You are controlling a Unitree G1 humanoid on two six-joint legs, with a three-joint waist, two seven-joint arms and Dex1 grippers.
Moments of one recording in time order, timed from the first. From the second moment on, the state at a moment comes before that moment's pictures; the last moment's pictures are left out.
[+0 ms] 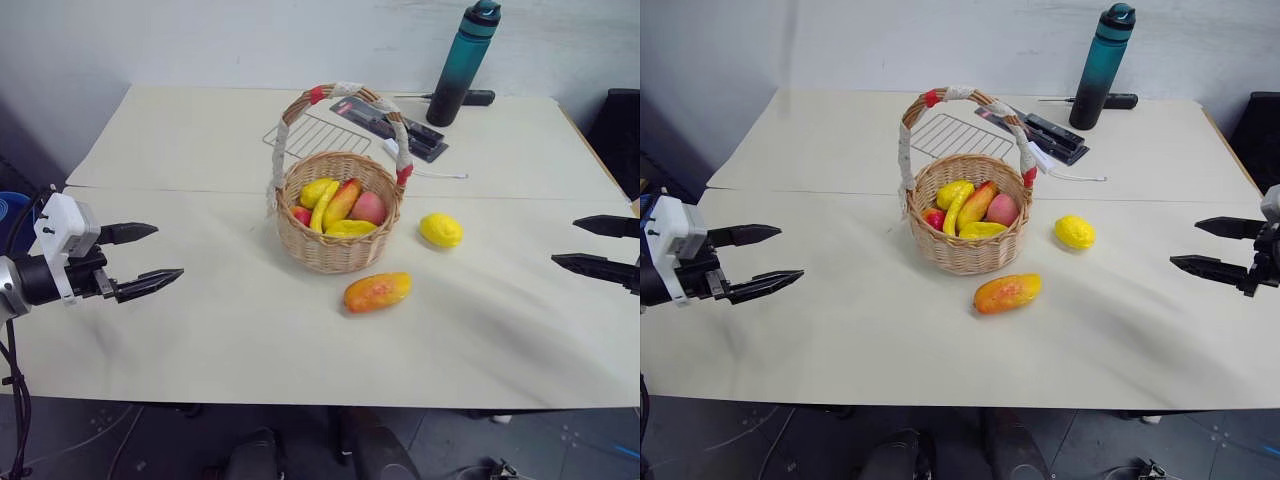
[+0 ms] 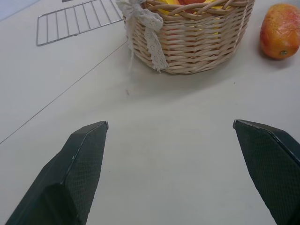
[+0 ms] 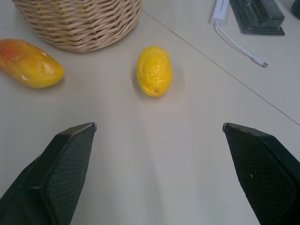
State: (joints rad) left arm -0.16 1.00 0.44 -0.11 -0.52 0.44 -1.05; right arm -0.38 -1.17 -0.36 0.41 0.43 0.34 1.38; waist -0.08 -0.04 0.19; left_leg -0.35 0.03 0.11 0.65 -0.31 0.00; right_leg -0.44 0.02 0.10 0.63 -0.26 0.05
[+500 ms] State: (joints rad) left arm -0.18 1.01 0.43 -0.11 -0.50 0.44 -1.05; right arm -0.41 -1.17 -0.35 0.44 0.41 0.29 1.38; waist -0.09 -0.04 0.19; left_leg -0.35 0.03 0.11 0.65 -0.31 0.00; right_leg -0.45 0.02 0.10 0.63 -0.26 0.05
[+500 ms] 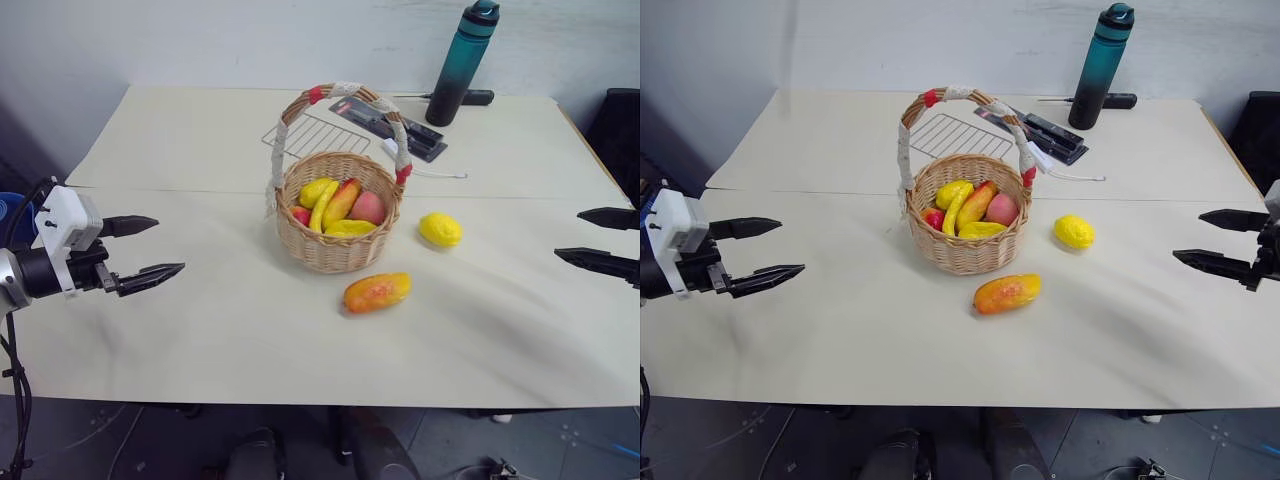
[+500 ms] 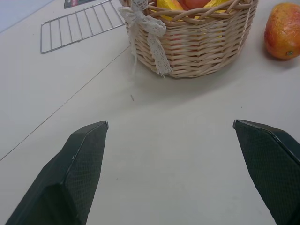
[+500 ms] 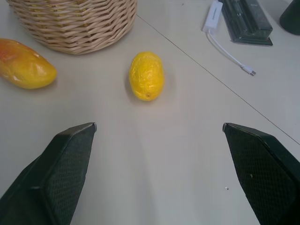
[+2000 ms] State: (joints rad) left arm -0.48 0.96 0.10 -0.43 -0.69 0.63 -1.10; right arm -0.66 -0.64 0.31 0.31 0.14 0.09 1.39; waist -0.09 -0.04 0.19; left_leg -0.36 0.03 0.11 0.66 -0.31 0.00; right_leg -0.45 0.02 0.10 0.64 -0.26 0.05
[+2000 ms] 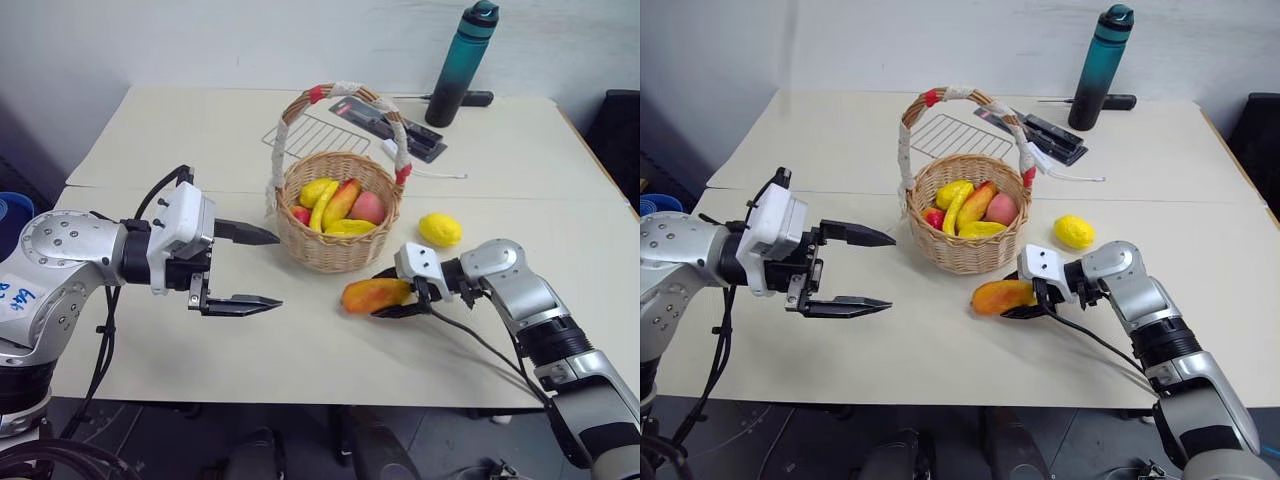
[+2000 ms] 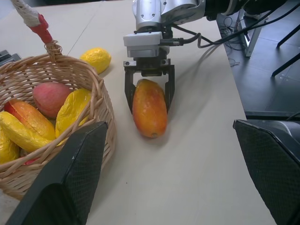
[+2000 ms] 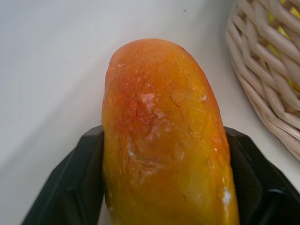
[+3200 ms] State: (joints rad) left arm -0.63 0.88 0.10 -0.30 -0.67 0.62 -1.09; right arm -0.47 -0.86 -0.25 -0.42 0.63 0.93 1.02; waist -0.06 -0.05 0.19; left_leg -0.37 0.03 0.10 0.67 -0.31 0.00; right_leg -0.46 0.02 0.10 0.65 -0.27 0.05
